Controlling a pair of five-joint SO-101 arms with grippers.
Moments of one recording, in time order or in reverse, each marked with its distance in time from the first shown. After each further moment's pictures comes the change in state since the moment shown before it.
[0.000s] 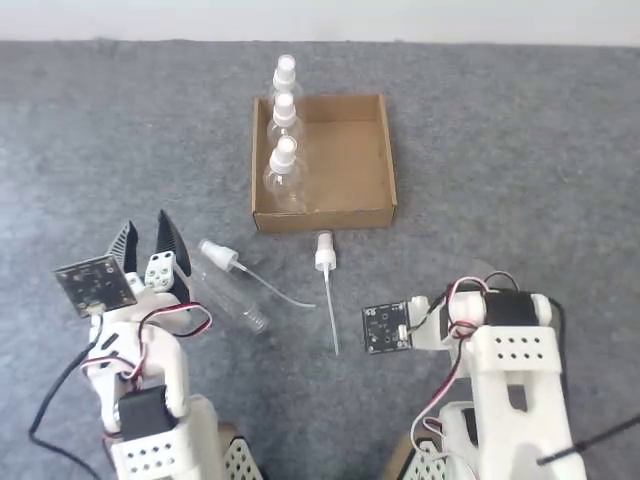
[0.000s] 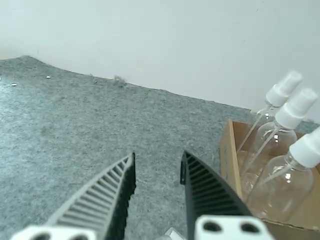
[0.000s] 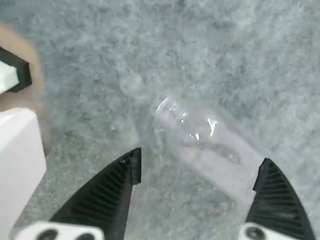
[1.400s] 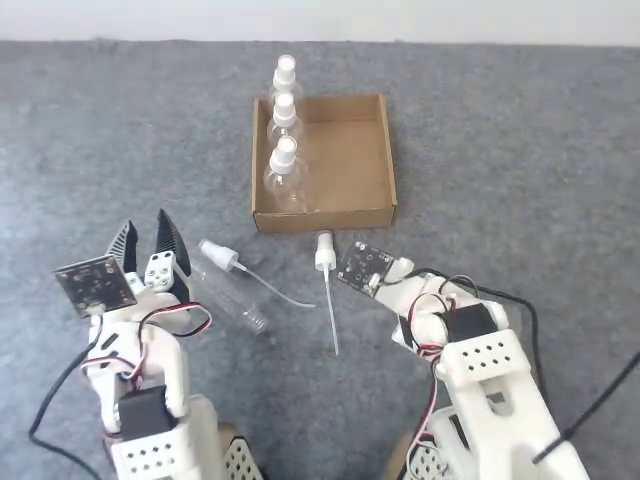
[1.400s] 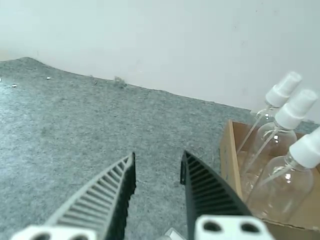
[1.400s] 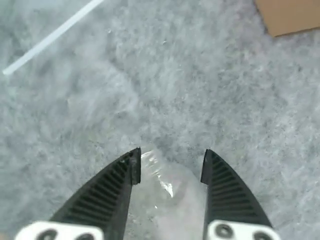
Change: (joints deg) left arm 0.0 0.0 0.0 -0.2 -0.1; right arm -14.6 0.0 7.1 -22.8 -49.1
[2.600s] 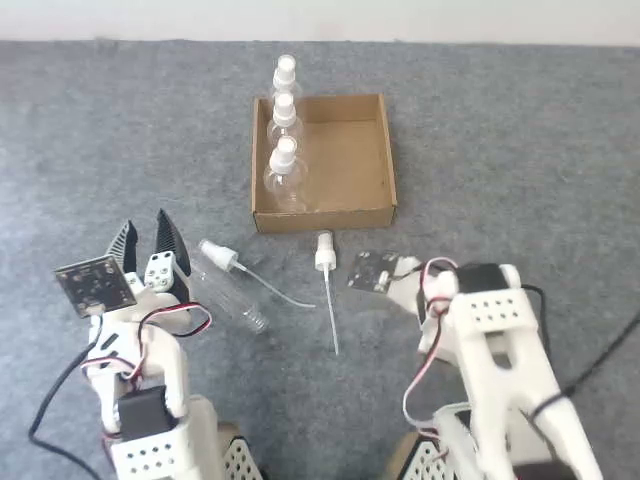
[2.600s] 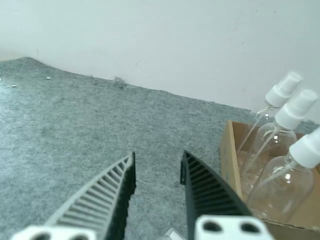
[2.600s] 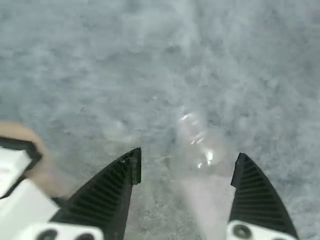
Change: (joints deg) left arm 0.0 0.0 0.0 0.0 0.0; right arm 7.4 14.9 -12.9 18.0 17.1
